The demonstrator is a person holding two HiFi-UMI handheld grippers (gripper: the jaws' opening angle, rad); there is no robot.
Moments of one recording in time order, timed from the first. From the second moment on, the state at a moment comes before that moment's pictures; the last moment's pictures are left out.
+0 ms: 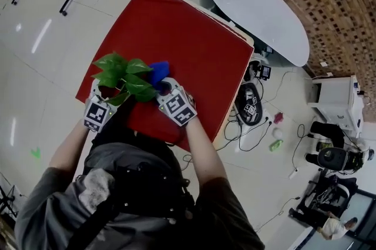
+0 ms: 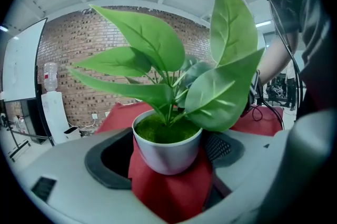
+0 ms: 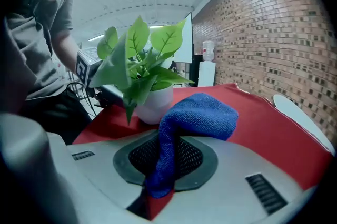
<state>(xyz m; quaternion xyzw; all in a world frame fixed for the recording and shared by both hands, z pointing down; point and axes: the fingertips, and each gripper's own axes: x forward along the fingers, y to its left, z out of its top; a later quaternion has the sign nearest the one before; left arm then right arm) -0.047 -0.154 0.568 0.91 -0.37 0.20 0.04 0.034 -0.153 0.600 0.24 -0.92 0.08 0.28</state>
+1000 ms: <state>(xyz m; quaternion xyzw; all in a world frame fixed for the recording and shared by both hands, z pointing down) -0.053 -0.168 0.565 0.96 -0.23 0.18 0.05 -0.011 -0.148 0.590 0.25 -0.91 0.01 0.33</state>
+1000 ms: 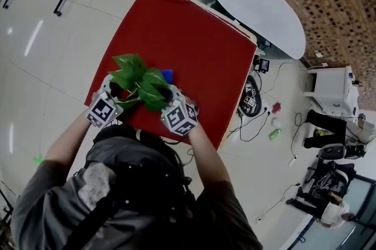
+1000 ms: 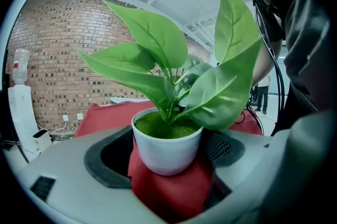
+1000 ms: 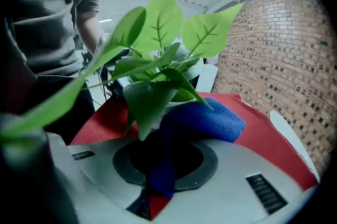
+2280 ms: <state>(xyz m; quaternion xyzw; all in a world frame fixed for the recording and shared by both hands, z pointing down) -0.084 -0.132 0.558 0.95 -0.27 0.17 0.05 -0.074 -0.058 0.594 0.24 -0.92 0.08 0.29</state>
